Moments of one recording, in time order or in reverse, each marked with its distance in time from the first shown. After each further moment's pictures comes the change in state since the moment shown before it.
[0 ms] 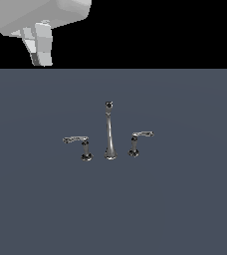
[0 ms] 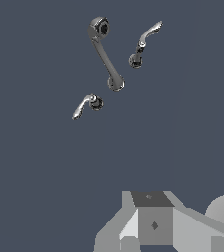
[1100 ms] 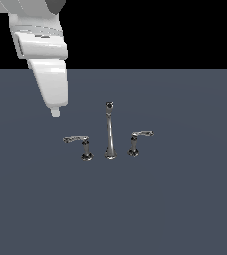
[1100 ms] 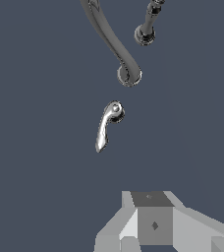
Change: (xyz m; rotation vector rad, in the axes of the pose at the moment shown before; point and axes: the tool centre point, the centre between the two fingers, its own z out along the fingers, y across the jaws) arm 0.039 -0.075 0.110 0.006 -0.006 0.373
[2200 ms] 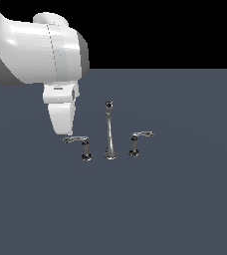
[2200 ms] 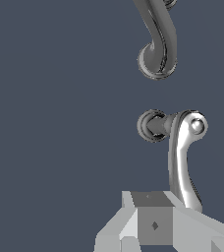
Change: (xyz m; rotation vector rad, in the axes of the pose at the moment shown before) arm 0.037 -0.061 0.093 -0.007 0.009 0.314
